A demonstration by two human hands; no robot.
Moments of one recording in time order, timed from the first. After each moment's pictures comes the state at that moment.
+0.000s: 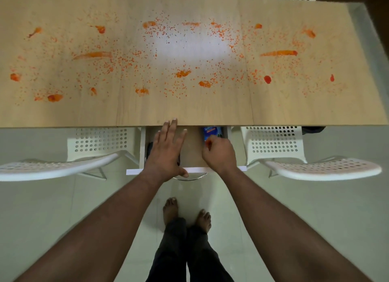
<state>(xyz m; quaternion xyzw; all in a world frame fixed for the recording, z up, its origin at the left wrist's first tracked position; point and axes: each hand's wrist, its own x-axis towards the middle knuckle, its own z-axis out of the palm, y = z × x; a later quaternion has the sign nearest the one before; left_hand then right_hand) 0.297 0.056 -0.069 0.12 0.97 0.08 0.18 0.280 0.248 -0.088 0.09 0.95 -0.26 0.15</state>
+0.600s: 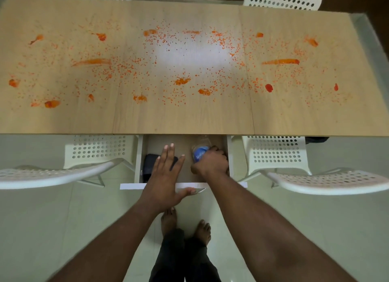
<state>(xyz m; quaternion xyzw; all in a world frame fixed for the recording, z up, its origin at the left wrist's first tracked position) 0.342 0.062 -0.081 0.11 0.96 0.18 0.19 0.261 0.227 -0.138 0.19 0.94 -0.11 0.27</state>
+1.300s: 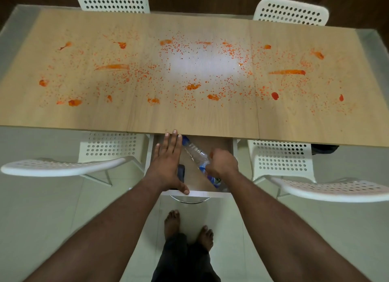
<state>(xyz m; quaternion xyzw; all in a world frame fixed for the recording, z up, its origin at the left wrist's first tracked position) 0.310 0.047 -0.062 0.06 0.96 0.12 0.25 0.263 0.250 -0.096 0.04 0.95 -0.13 0.29</state>
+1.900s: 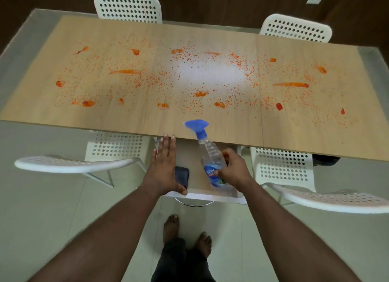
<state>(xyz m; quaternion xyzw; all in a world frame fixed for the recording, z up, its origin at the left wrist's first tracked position) 0.325 0.025 -0.057 0.00 0.96 0.18 0.20 0.282 0.274 -0.072 0.10 0.87 -0.43 0.23</state>
